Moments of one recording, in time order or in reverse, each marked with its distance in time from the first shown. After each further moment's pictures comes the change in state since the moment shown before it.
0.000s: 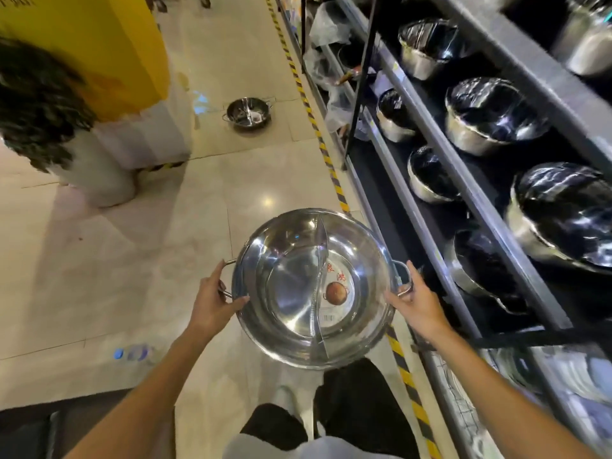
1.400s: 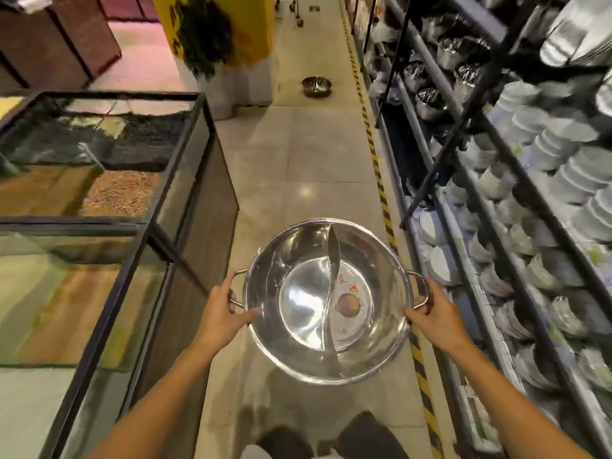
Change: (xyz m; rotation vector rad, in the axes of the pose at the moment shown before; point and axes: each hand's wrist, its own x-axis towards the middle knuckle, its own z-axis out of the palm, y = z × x) left_hand -1.110 -0.224 0.110 -0.180 0.218 0.030; right_hand -0.929 0.467 -0.032 -0.062 -0.061 -0.376
